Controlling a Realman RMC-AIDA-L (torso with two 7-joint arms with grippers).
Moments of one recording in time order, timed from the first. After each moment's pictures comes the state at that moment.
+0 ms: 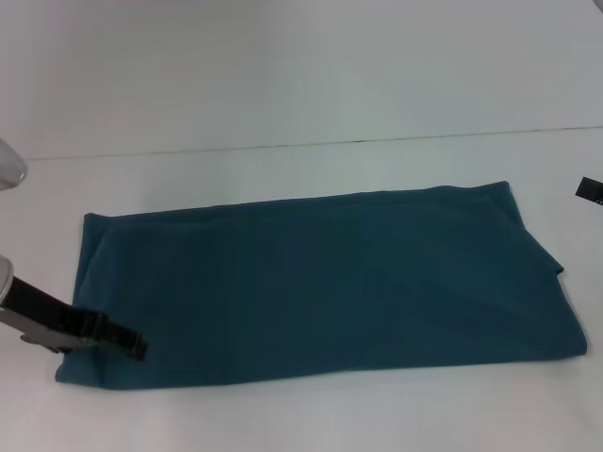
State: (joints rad) left arm -0.84 -2.00 0.65 0.70 2.83 1.51 -2.50; right arm 0.39 1.97 -0.34 -0.67 -1.94 -1.42 1.82
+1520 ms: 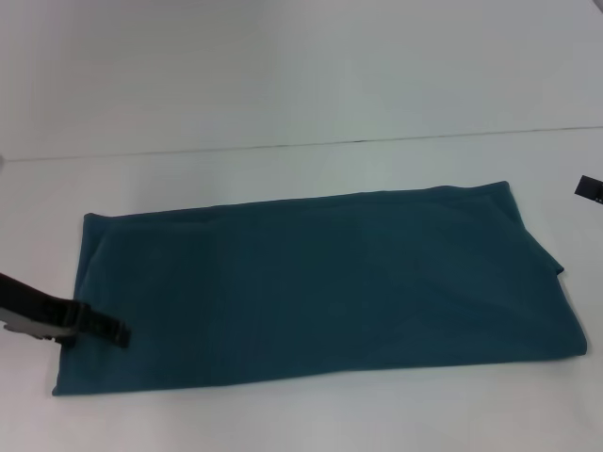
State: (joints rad) left arm -0.79 -2.02 0.68 0.79 2.80 1.49 -2.48; right arm 0.40 1.97 -0.34 -0.67 -1.94 -1.42 1.82
